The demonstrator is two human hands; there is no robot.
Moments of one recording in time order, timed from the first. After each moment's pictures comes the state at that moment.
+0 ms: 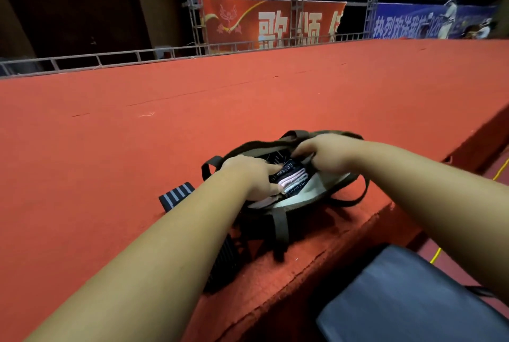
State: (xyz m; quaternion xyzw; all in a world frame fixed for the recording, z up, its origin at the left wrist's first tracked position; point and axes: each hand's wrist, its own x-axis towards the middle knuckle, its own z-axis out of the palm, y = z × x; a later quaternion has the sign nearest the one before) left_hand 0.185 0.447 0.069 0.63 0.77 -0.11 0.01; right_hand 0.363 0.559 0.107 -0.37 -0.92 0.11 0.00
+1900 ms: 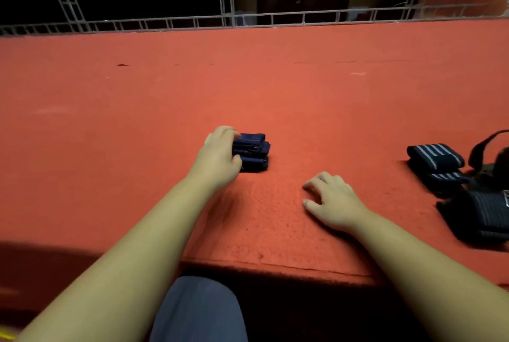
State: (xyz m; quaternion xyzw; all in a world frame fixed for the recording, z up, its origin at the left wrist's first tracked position) left_hand -0.034 -0.128 0.005 0.27 0.92 0.24 -0.13; right_hand 0.093 0.154 -0.076 -0.06 -0.98 0.17 0.03
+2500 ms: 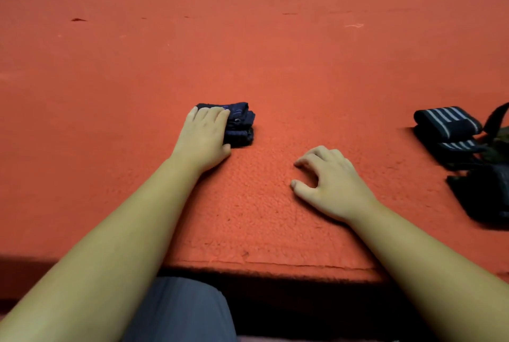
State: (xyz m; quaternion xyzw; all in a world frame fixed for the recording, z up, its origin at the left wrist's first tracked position) left_hand -0.112 -0.096 -0.066 0.33 0.92 0.00 -0.19; right_hand 0.092 0.157 -0.092 -0.03 -0.98 0.17 0.12
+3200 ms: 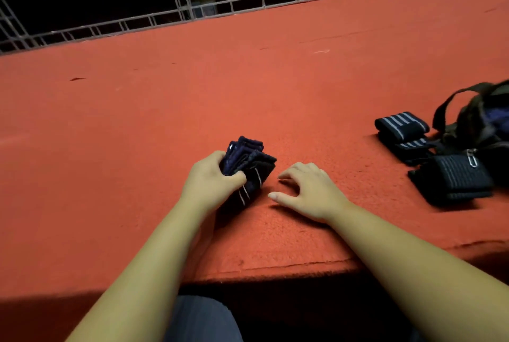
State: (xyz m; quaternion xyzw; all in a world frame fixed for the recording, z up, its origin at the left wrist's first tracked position) left_hand 0.003 -0.081 -0.009 0.21 0.91 0.37 0.00; right_hand 0.100 0.152 -0.082 -0.05 -0.97 0.19 0.11
